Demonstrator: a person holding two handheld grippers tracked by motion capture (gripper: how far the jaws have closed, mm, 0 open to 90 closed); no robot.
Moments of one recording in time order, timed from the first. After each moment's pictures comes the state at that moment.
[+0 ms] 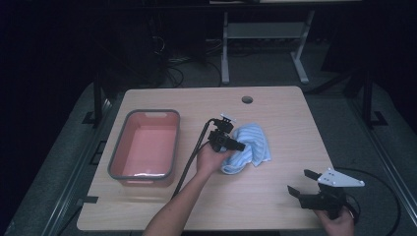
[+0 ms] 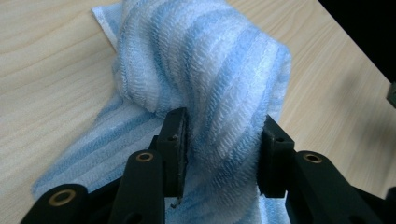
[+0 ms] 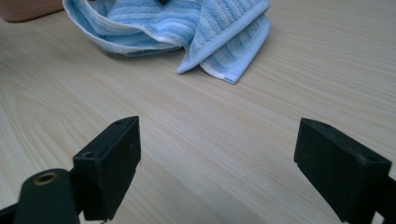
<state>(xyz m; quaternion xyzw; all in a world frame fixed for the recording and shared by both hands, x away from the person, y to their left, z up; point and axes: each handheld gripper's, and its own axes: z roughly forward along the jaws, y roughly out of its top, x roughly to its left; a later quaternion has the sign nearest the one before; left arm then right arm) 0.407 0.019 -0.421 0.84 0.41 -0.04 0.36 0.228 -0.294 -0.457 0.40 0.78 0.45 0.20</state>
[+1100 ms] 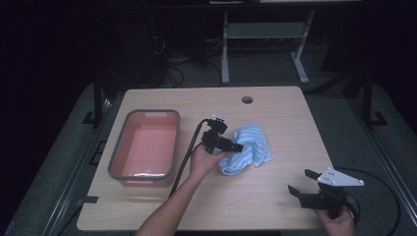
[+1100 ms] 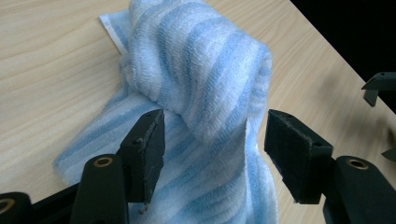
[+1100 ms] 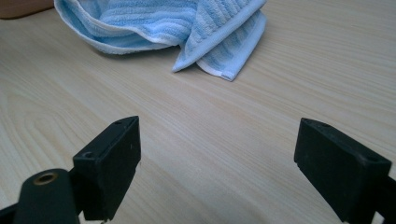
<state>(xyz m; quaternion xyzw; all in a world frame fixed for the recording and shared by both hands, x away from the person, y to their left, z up) 0.395 0.040 -0.410 0.83 0.40 -0.04 0.39 0.229 -0.295 -0.459 0.40 0.78 0.44 0.20</state>
